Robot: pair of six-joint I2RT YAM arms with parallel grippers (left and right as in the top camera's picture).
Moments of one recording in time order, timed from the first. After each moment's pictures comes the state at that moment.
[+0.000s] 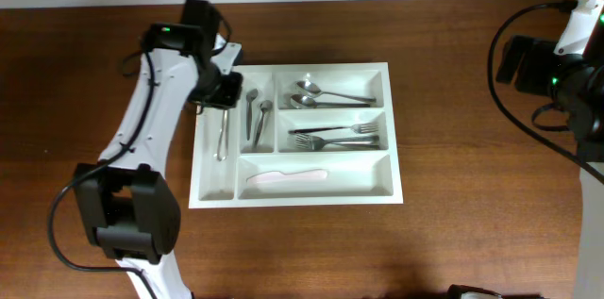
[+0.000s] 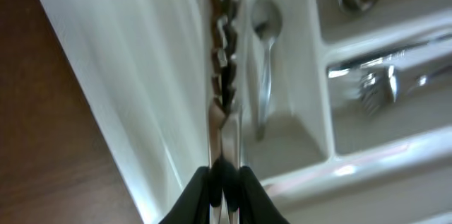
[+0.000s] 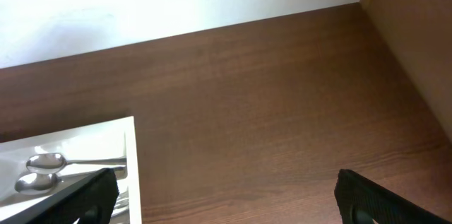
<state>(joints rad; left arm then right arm) -0.17 1.99 1.83 -1.23 0.10 0.06 -0.20 1.36 1.73 -1.05 0.03 0.03</state>
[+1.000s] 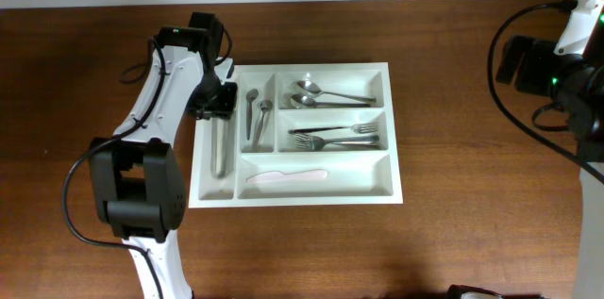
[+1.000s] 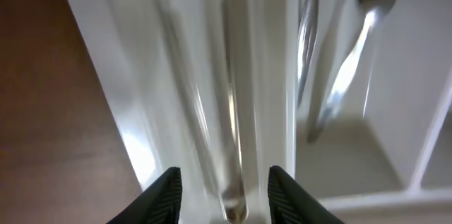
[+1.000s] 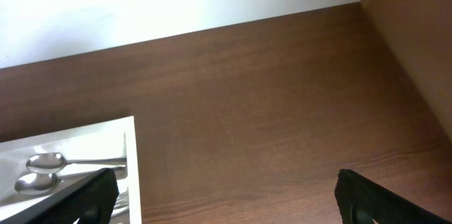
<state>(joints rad) -0.14 2.12 1.84 -1.30 0.01 -0.01 -0.20 1.36 1.73 -1.05 0.03 0.03</state>
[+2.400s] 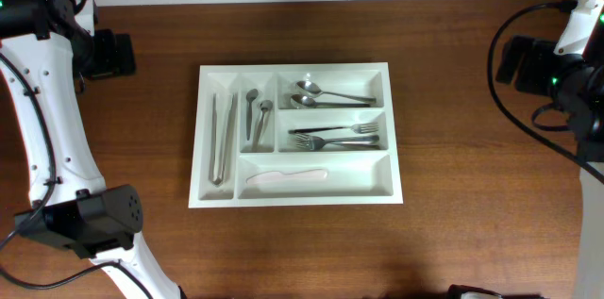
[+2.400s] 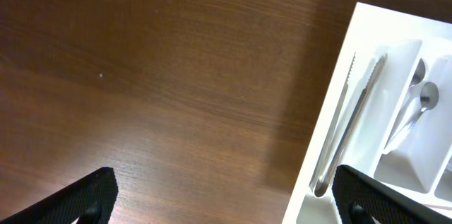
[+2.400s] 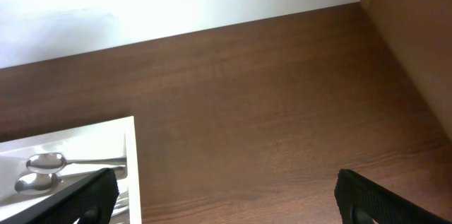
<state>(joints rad) 0.21 2.05 2.47 -1.68 -0.11 -0.01 -0.20 1.36 1.73 -1.05 0.03 0.03</state>
